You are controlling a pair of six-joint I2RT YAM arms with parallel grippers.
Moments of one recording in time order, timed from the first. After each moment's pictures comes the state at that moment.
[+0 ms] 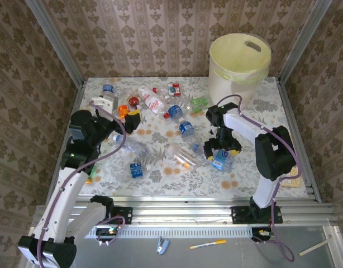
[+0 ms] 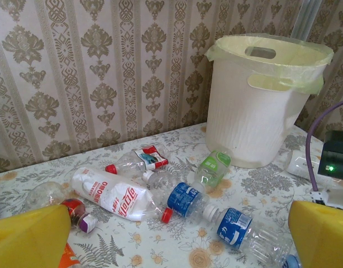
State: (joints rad) left arm -0.27 0.83 0.91 -0.21 0.34 -0.03; right arm 0.39 1.80 1.34 -1.33 -0.05 0.22
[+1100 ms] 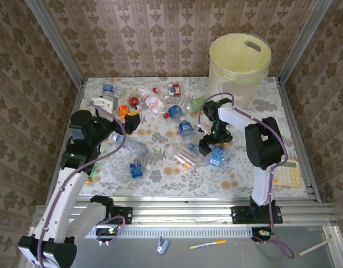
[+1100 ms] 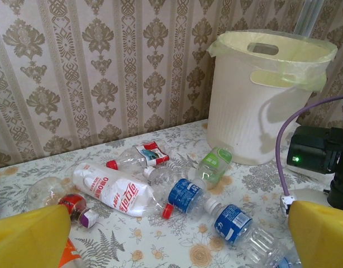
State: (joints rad) left arm -0.27 0.83 0.90 -0.23 0.34 -0.03; right arm 0.36 1.98 1.46 -1.26 -0.15 -0.23
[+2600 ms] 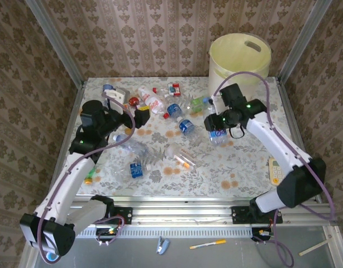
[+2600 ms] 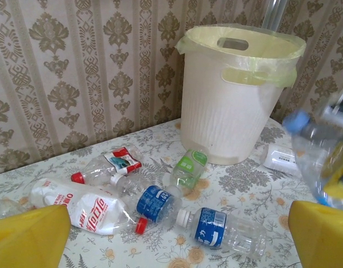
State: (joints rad) left arm -0.34 1.00 0.96 -0.13 0.40 -0.03; right arm 0.36 1.44 1.39 -0.92 -0.17 0.11
